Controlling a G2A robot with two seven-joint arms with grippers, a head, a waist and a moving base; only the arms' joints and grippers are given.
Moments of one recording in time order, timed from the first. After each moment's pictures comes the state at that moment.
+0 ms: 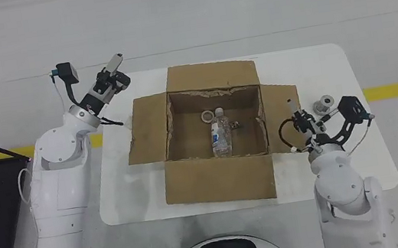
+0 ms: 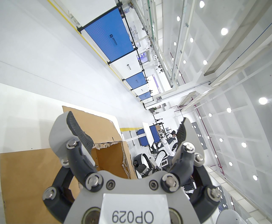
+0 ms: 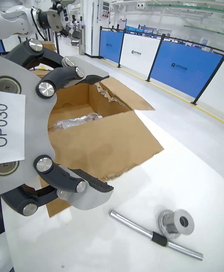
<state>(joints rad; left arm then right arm) 1.17 -1.24 -1.51 -1.45 -0.10 -0.22 -0.62 -1.86 -1.59 1.64 -2.21 -0.83 0.49 0.43</state>
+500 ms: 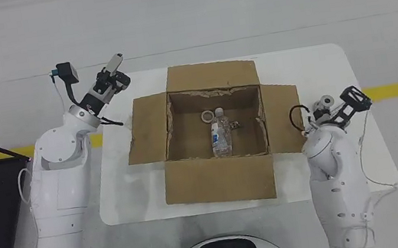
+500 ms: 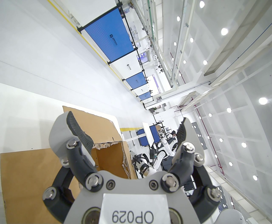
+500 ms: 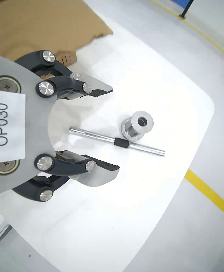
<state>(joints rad) 1.17 -1.24 -1.51 -1.45 -0.10 -0.22 -0.62 -1.53 -1.55 1.66 -1.75 -1.39 0.75 0.58</state>
